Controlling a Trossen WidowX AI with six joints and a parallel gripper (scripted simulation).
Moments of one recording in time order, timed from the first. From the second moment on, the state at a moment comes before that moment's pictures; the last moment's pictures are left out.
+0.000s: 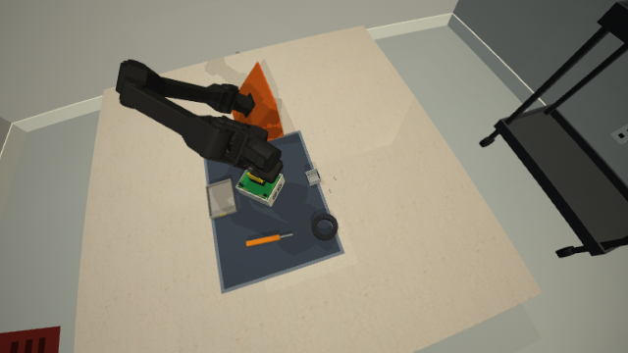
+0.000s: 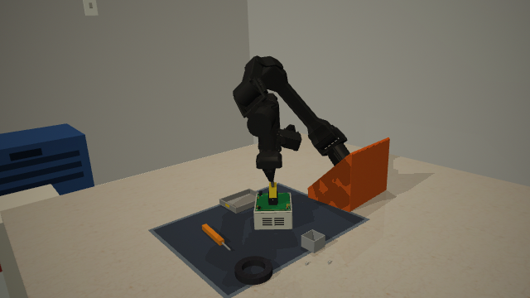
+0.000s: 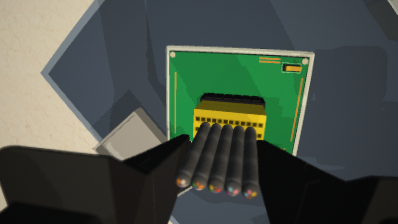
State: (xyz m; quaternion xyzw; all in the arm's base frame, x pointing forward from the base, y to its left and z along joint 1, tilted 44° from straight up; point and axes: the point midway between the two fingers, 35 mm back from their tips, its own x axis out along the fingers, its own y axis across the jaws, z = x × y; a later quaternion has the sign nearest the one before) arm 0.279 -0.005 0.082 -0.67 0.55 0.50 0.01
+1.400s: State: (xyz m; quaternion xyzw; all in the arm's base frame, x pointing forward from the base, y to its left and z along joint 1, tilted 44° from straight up) arm 0.276 -0.003 0.088 -0.69 0.52 0.50 0.02
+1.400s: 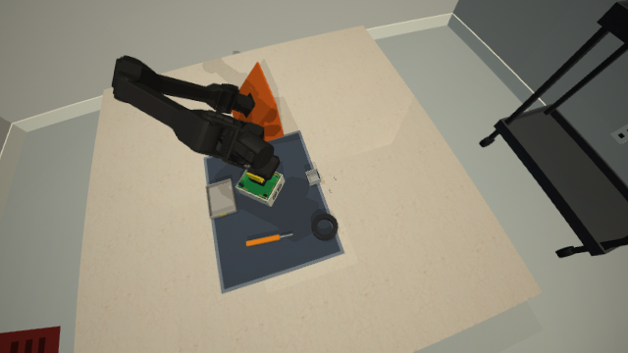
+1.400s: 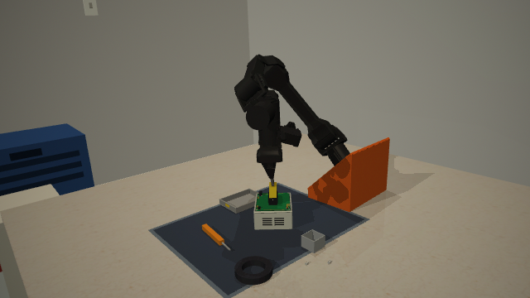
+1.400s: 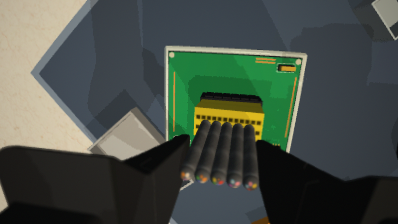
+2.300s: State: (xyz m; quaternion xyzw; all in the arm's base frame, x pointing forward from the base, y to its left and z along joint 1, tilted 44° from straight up) arm 0.280 -0.013 0.073 -0.70 0.51 0.49 0.03
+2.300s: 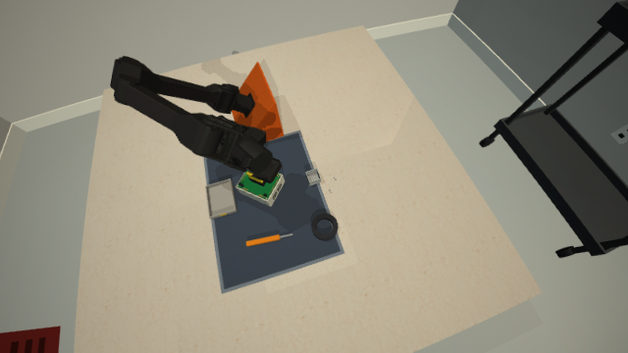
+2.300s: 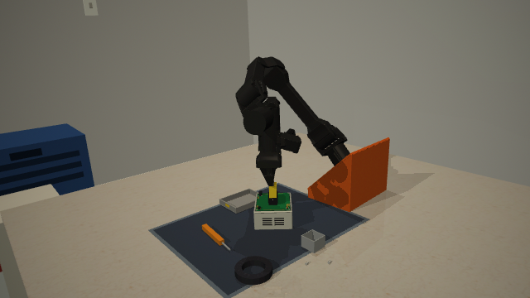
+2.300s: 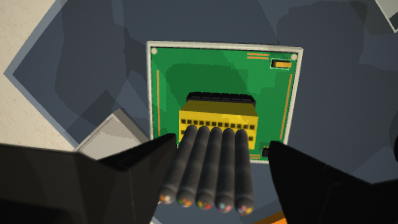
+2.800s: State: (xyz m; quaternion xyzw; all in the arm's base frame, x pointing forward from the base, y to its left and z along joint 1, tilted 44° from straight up) arm 0.276 -0.018 0.071 -0.70 0.51 0.49 0.02
